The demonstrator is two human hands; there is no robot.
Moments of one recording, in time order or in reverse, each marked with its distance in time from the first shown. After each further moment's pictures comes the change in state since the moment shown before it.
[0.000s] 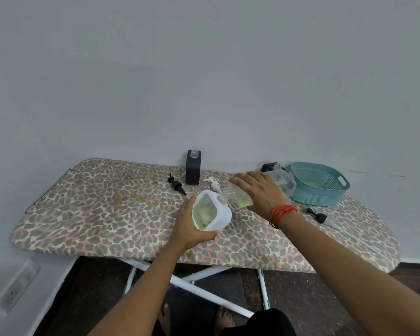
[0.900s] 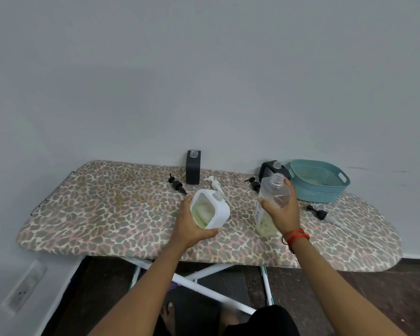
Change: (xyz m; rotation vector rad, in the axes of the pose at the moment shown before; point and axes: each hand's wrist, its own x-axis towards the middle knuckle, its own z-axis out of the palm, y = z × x) left_hand -0.002 -0.005 0.005 -0.002 0.029 -0.065; right_hand -0.063 0.001 0.050 1.312 0.560 0.719
